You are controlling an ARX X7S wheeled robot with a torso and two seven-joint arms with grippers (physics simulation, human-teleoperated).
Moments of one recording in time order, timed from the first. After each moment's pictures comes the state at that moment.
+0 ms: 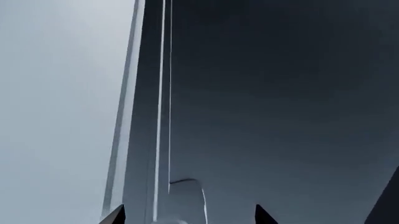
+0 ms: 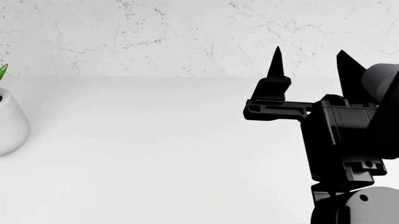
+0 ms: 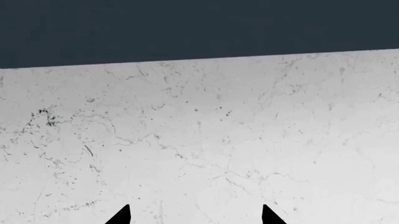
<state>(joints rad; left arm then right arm) -2.09 -0.45 0.21 0.17 -0.86 -1.25 -0.52 0.89 0.59 -0.31 -0.94 1.33 0.85 1.30</state>
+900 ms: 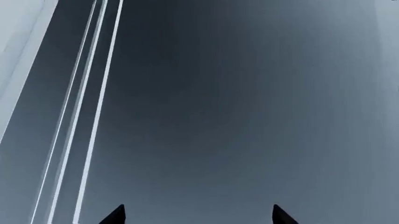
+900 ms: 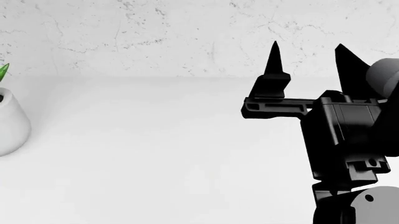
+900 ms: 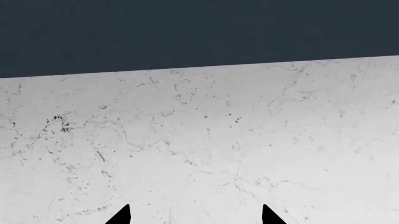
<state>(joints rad) -2.21 -0.15 0.32 -0.49 -0.51 -0.84 -0.27 0.92 0.59 -0.32 -0.94 1.35 0.83 1.28</state>
